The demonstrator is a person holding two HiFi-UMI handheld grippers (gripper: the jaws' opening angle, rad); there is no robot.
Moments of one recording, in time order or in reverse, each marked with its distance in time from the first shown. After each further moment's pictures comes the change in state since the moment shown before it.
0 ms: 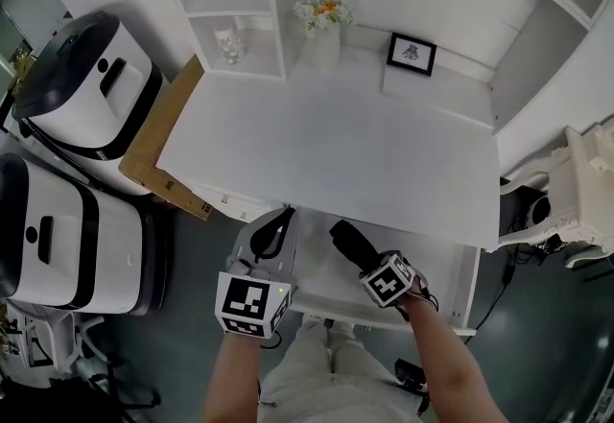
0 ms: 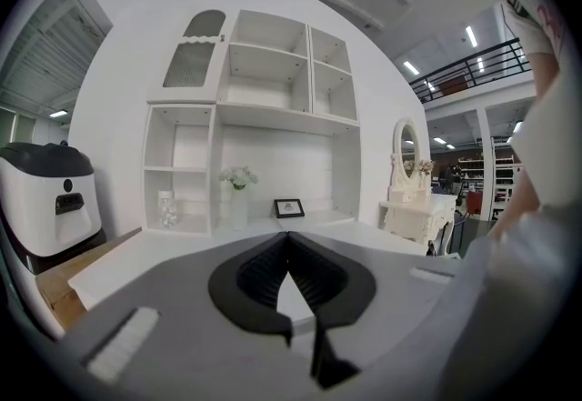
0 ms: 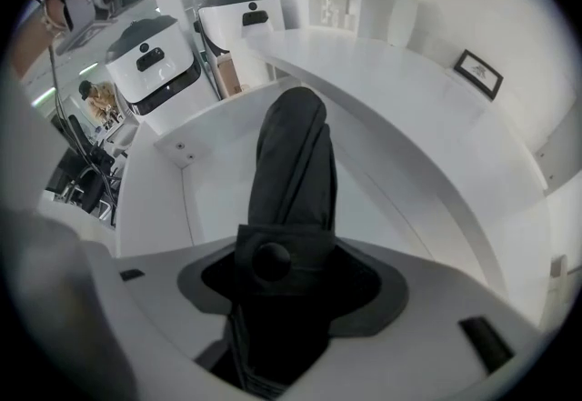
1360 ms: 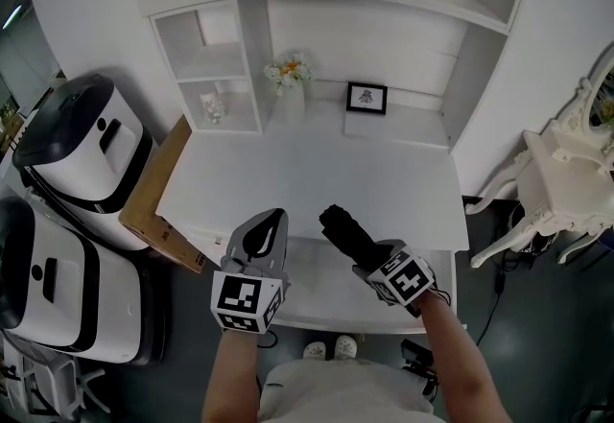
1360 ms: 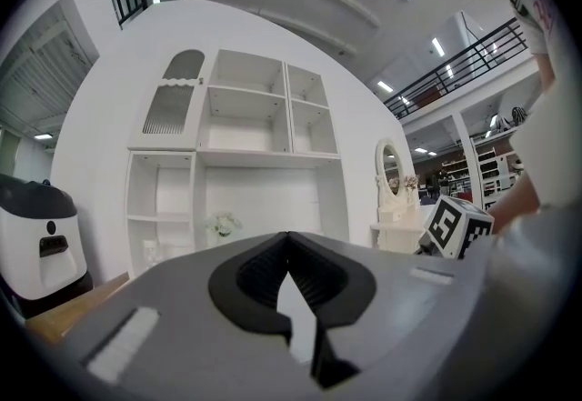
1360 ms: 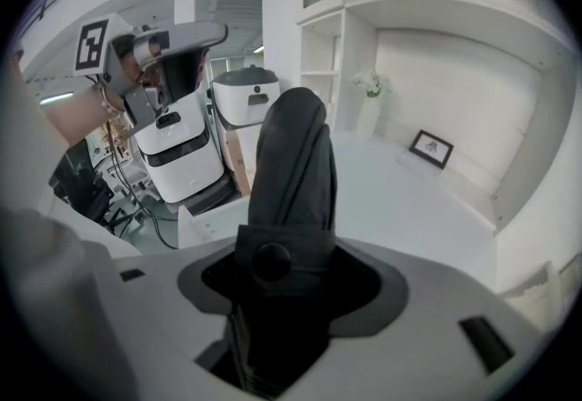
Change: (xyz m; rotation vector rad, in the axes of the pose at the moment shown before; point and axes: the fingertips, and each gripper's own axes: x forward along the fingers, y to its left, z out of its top) left arm -0.018 -0.025 0.081 0.098 -0.190 -0.064; right arm -0.160 -0.012 0.064 0.028 -0.367 -0.083
